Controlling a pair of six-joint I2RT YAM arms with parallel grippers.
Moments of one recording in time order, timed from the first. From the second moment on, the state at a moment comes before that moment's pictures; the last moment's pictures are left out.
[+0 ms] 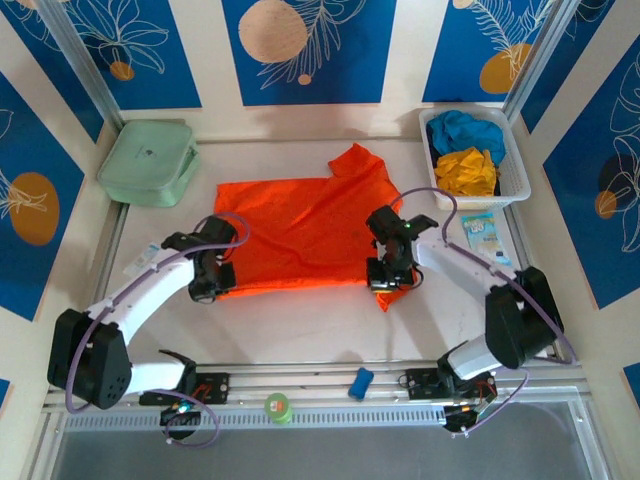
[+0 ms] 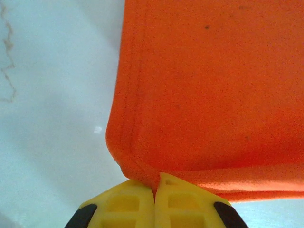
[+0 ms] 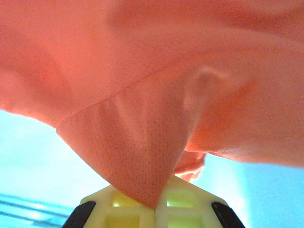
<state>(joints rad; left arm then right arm) -0.39 1.28 0.87 -1.03 -0.08 -0.66 0.56 1.43 1.00 -1.05 -0.17 0.53</state>
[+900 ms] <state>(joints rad) -0.40 1.52 1.10 -1.05 -0.20 -0.68 0.33 1.34 0.84 -0.97 -0.22 0.67</state>
